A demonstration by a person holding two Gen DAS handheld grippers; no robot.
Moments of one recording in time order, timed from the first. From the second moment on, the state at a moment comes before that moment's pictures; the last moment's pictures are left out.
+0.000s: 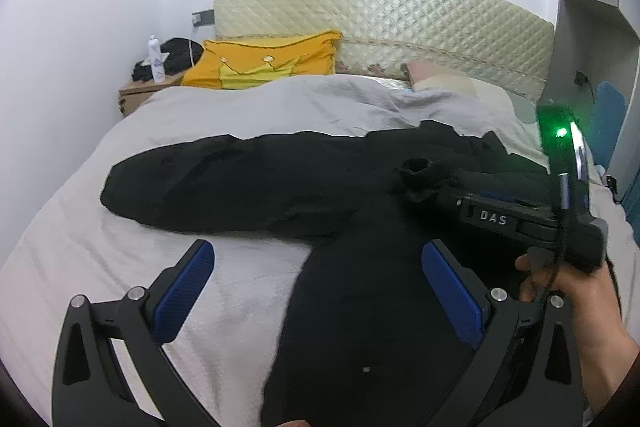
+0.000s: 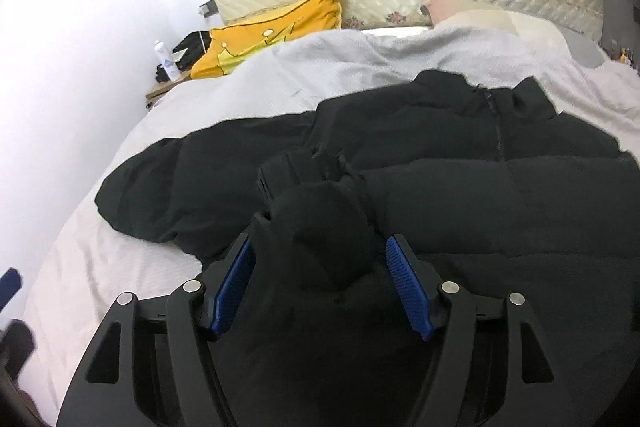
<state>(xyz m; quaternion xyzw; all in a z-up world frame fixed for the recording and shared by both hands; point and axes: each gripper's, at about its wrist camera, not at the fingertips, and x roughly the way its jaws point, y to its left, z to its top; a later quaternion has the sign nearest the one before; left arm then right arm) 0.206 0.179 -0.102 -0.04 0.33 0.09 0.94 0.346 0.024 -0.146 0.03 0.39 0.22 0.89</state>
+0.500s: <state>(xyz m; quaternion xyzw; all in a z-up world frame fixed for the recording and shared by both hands) 0.156 0.132 -0.024 -0.03 0.30 0.05 0.95 0.290 -0.099 -0.043 0.05 0.34 0.18 0.92</state>
